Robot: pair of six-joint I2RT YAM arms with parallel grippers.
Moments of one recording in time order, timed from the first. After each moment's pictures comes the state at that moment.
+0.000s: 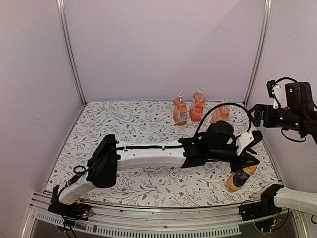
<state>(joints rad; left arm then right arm) -1.32 2.54 2.29 0.09 0.34 0.01 0.45 0.83 1.21 -0.97 0.22 0.29</state>
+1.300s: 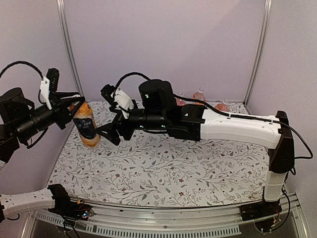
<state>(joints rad) -0.72 0.66 1.07 -0.49 -0.10 0.06 1.22 1.92 1.80 -0.07 -0.10 -0.07</state>
